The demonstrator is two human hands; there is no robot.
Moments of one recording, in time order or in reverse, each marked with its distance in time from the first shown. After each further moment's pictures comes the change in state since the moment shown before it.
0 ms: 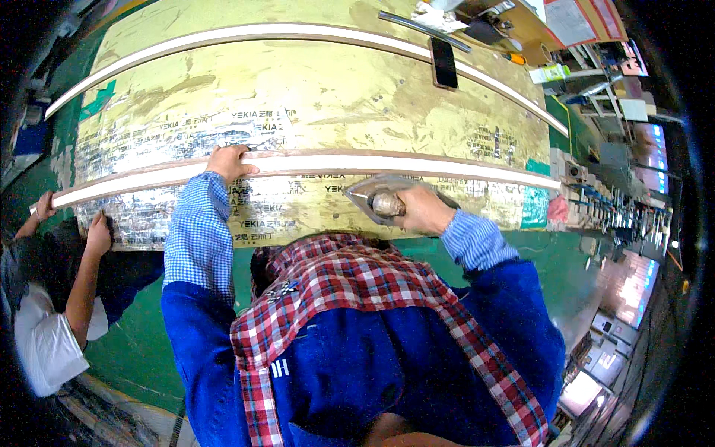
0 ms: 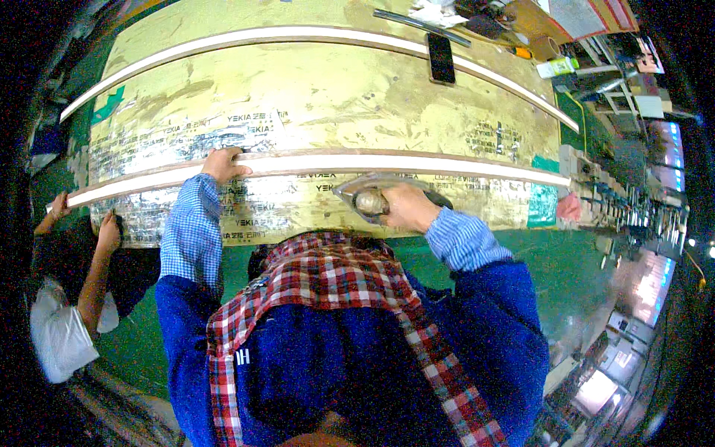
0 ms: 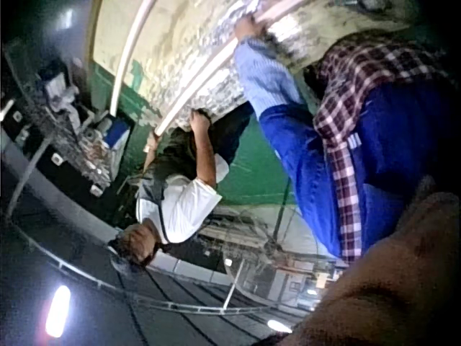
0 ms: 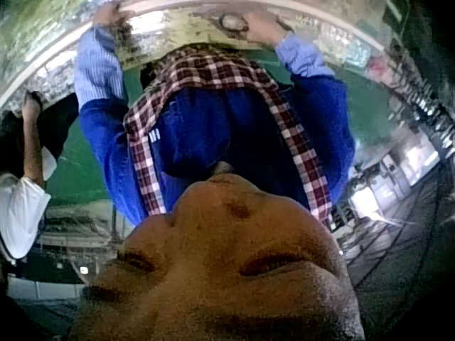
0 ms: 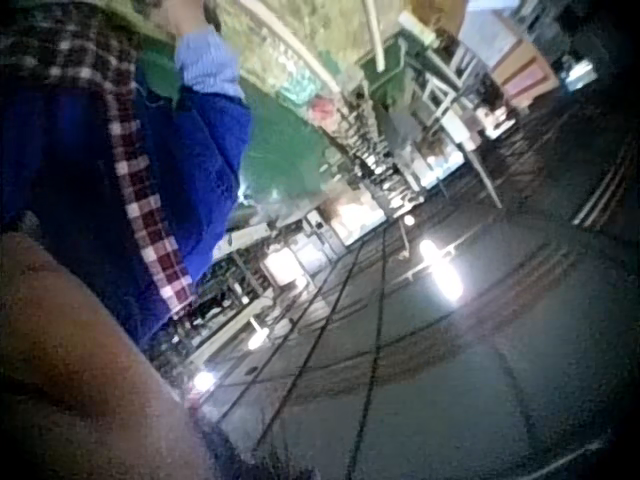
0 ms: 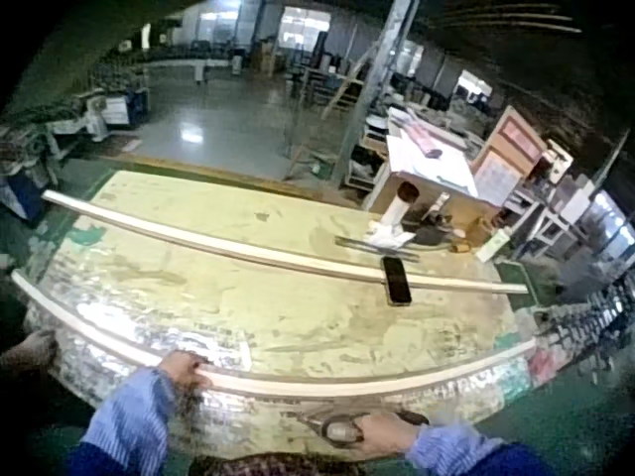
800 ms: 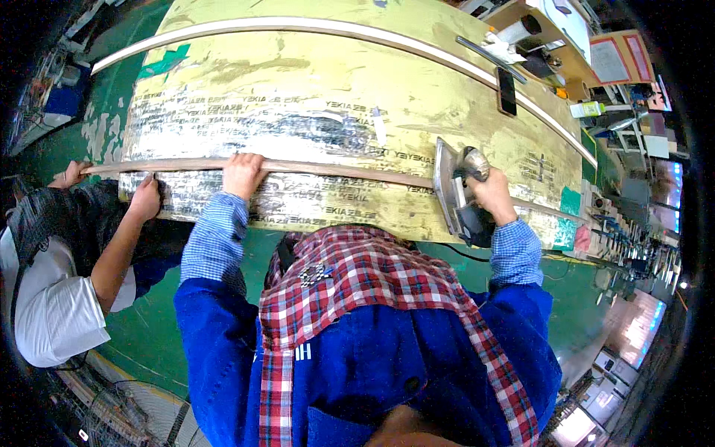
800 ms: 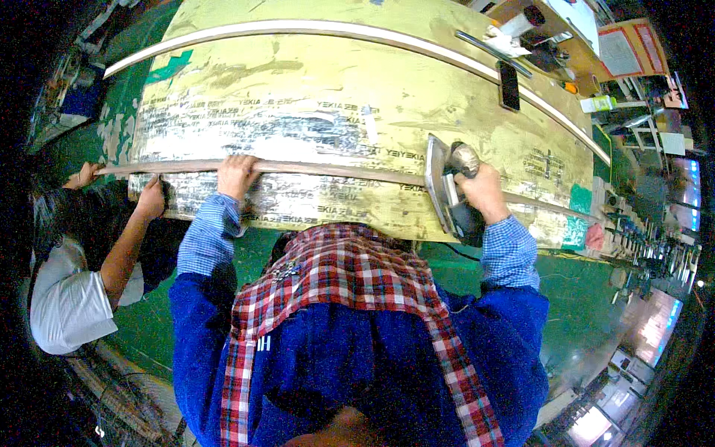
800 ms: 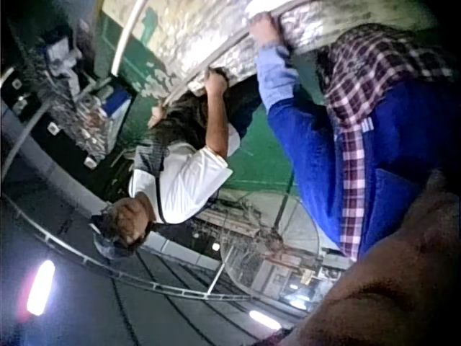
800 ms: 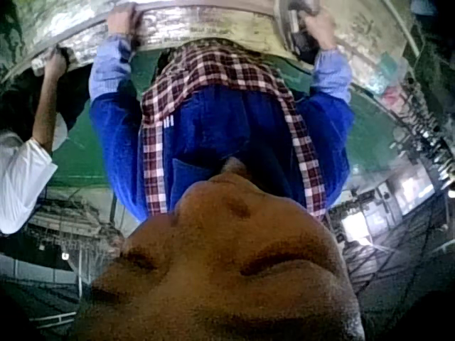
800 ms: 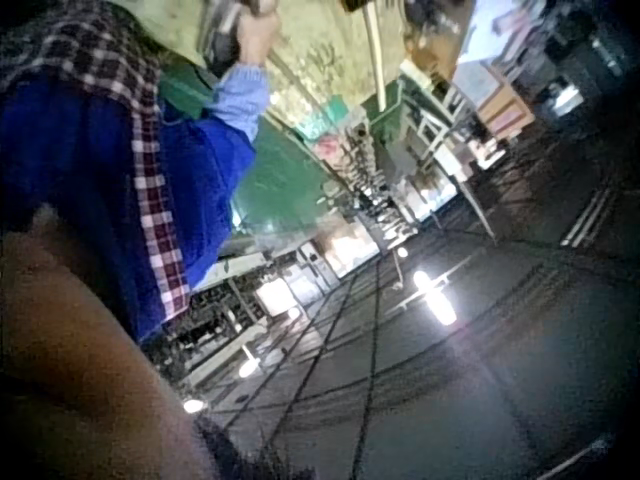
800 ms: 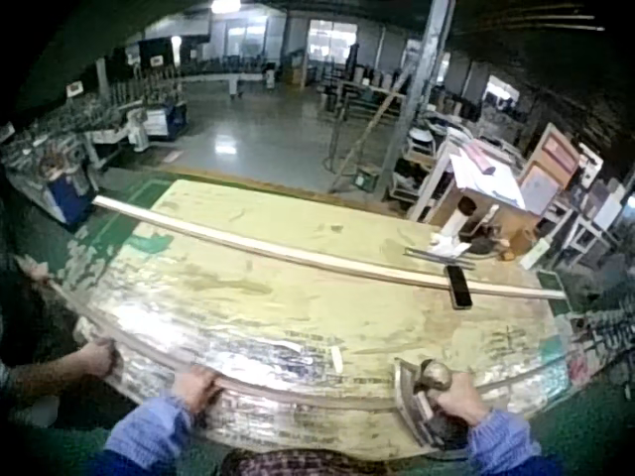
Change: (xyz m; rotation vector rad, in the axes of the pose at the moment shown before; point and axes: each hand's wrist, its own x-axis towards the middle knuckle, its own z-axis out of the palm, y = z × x) left_hand -0.090 -0.157 0.037 0.211 0.647 0.209; right_hand 0.032 -0.060 -0.025 0.333 0.486 0.474
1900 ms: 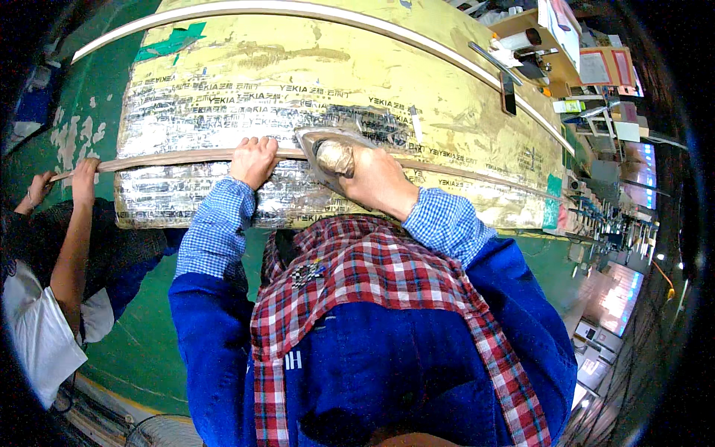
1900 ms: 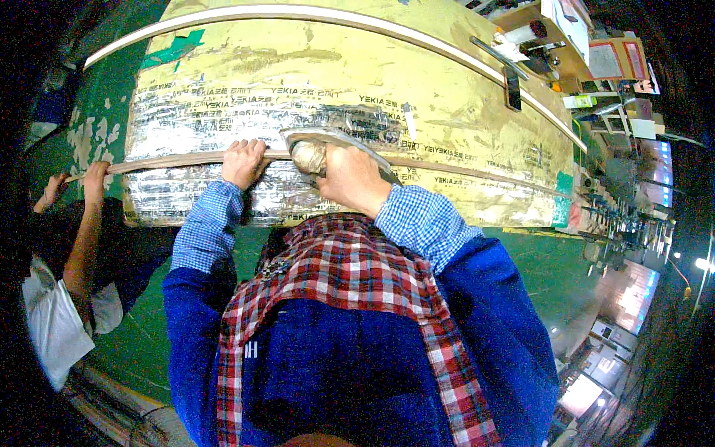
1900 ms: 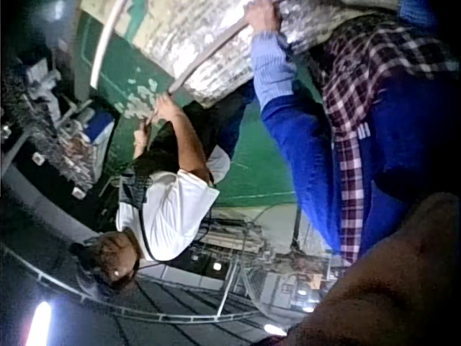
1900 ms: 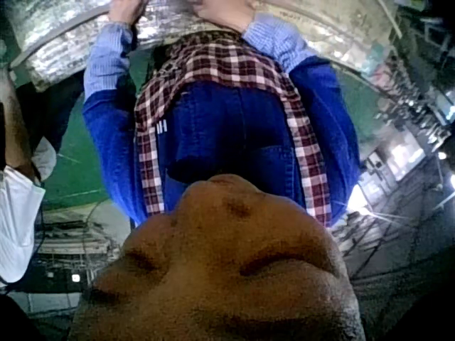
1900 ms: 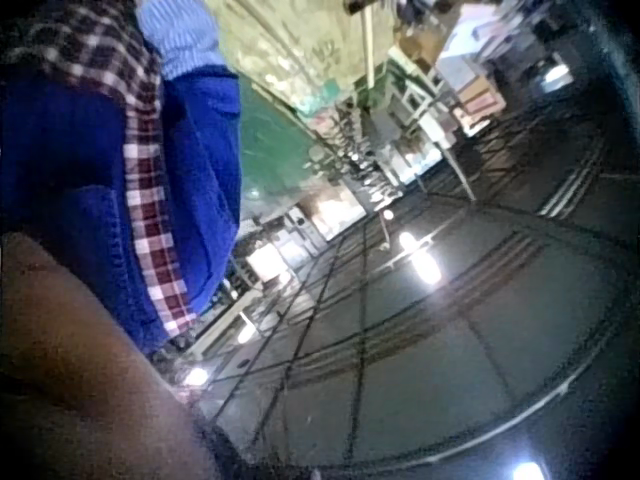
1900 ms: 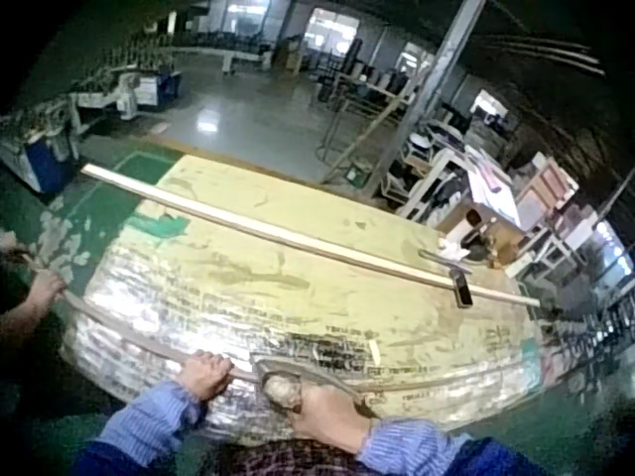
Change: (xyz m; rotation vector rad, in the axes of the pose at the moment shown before) left_hand -0.003 -0.089 -0.016 -0.022 -0.051 0.150; right_hand -0.061 -0.286 0.185 -0.201 -0.214 -0.475
